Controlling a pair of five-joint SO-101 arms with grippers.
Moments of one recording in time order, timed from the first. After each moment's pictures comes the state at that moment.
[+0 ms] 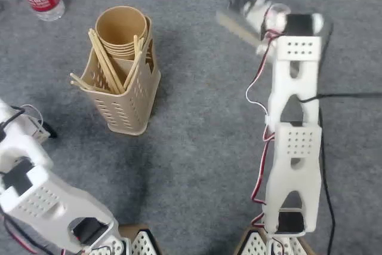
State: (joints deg) left arm -50.4 21.9 14.8 65.1 5.8; right arm -5.1 49.3 -84.5 100.7 50.2
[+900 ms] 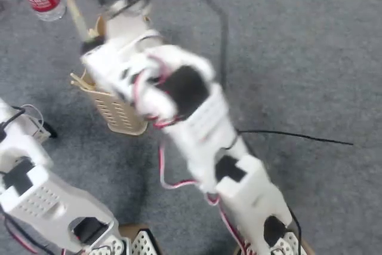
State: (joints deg) left arm -50.4 21.9 14.8 65.1 5.8; right arm -55.5 35.9 -91.7 87.5 -4.2
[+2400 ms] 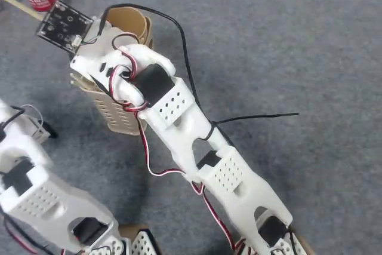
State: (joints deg) left arm -50.4 21.9 14.8 65.1 5.8; right arm -52.3 52.0 -94.3 71.6 23.3
